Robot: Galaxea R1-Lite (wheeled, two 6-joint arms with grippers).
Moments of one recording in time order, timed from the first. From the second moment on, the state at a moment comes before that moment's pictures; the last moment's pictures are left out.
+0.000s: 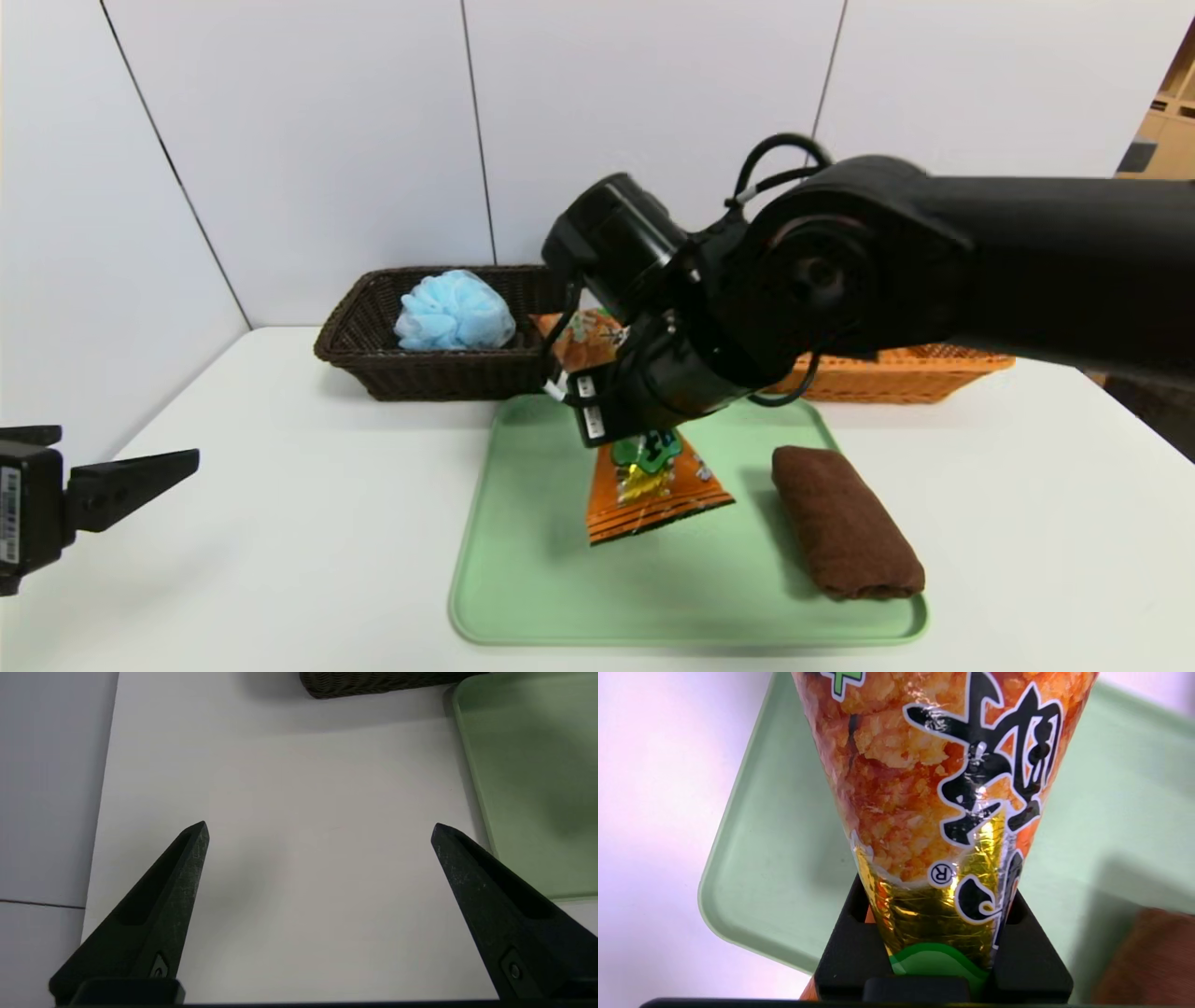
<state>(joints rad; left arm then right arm) -0.16 0.97 -0.84 0.33 0.11 0.00 0.88 2.09 -1.96 0.79 -0.30 0.39</state>
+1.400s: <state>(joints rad) -0.29 1.15 -0.93 0.26 0.12 -0.01 0.20 2.06 -1.96 0.44 -0.31 0.46</state>
